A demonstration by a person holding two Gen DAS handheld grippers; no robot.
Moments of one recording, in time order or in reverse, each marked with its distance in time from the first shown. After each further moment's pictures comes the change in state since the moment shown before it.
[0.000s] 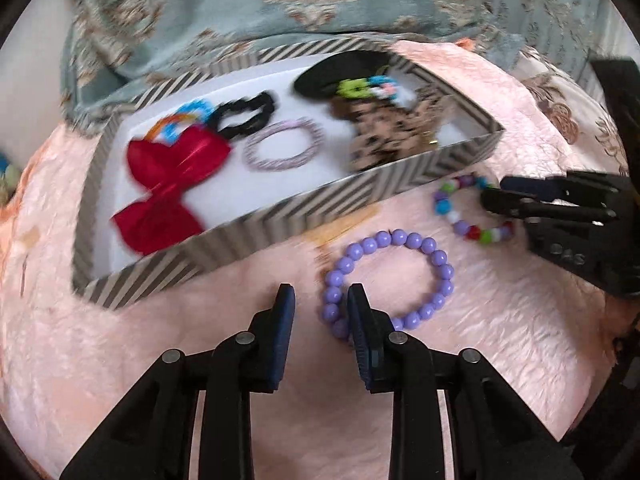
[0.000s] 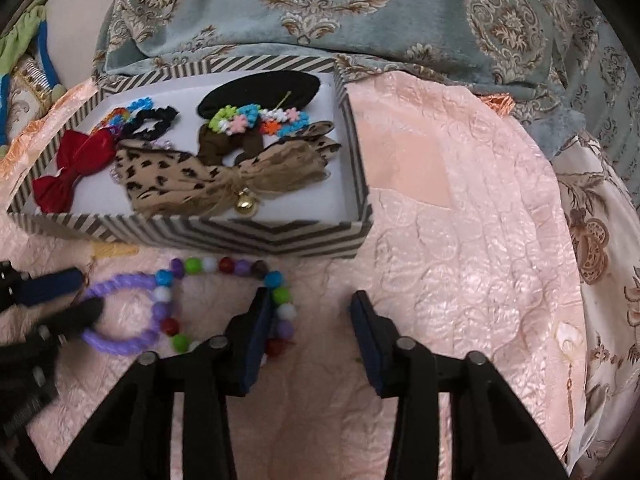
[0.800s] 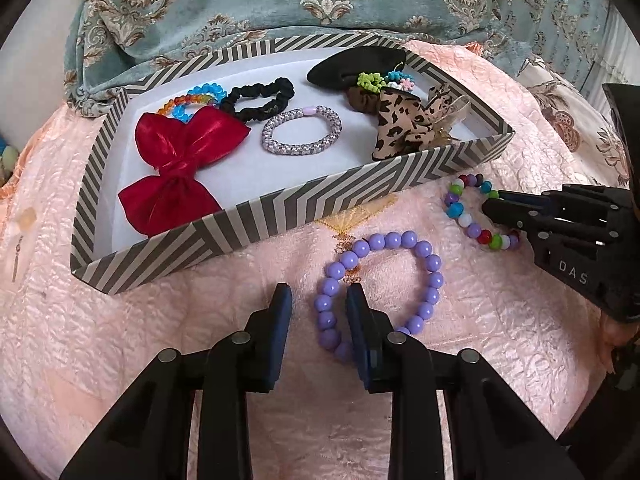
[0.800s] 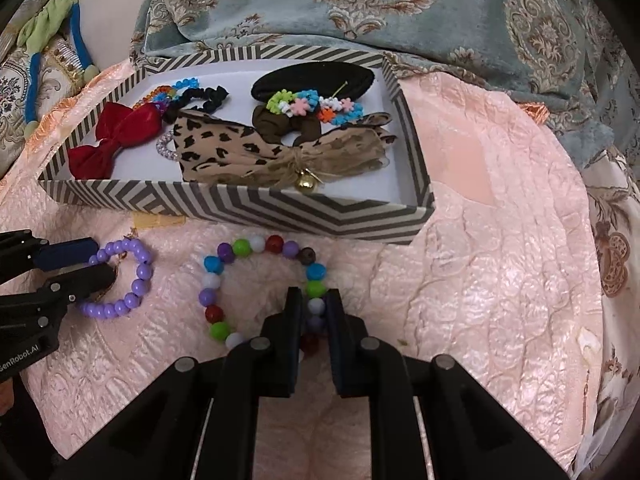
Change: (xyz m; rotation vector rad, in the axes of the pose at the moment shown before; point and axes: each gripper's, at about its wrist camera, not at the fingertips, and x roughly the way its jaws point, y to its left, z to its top) left arm 0.004 0.010 -0.003 -0.024 0.008 -0.010; right arm 0.002 0.018 -0.005 -0.069 0.003 0.066
